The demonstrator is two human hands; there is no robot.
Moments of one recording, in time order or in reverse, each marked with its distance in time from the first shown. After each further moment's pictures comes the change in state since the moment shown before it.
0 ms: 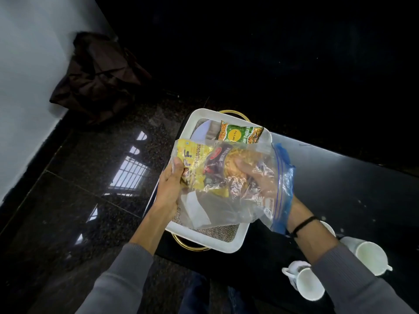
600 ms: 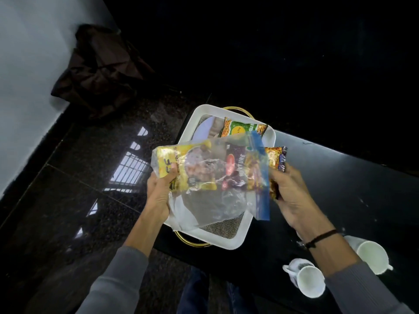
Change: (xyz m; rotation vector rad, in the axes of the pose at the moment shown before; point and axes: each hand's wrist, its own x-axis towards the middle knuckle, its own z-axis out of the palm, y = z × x) left_hand 0.003 -0.016 -0.029 -0.230 0.229 -0.127; right_hand 0.009 -0.014 -0.005 -0.233 -0.265 -0.095
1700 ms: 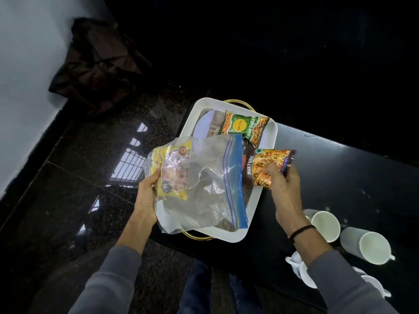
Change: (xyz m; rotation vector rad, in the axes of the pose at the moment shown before) left_hand -0.003 0.005 -0.034 -0.209 -0.229 -0.239; right_hand 0.021 0.058 -0.007 -0.126 0.342 -0.113
